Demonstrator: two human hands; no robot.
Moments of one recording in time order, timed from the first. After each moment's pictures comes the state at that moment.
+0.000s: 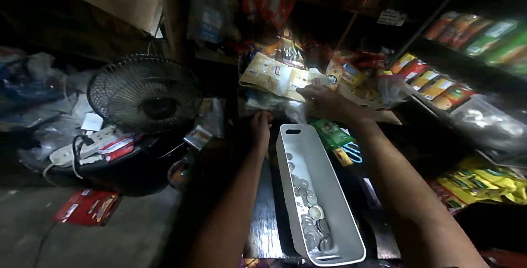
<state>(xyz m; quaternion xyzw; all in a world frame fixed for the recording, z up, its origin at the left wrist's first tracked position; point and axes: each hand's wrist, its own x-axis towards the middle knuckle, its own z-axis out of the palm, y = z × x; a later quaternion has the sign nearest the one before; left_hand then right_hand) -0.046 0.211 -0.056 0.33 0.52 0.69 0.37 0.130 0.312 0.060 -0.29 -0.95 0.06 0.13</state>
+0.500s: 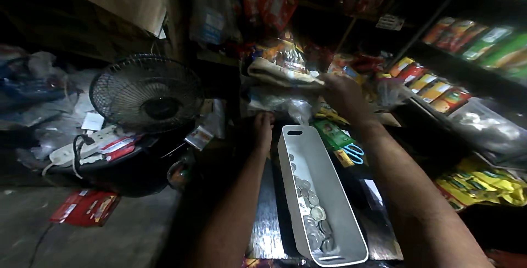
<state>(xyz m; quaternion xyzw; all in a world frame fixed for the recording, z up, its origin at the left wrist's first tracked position) -0.046 0.210 -0.054 0.33 0.53 0.69 0.38 0.128 0.299 0.076 -0.39 -0.89 -0.07 0.24</state>
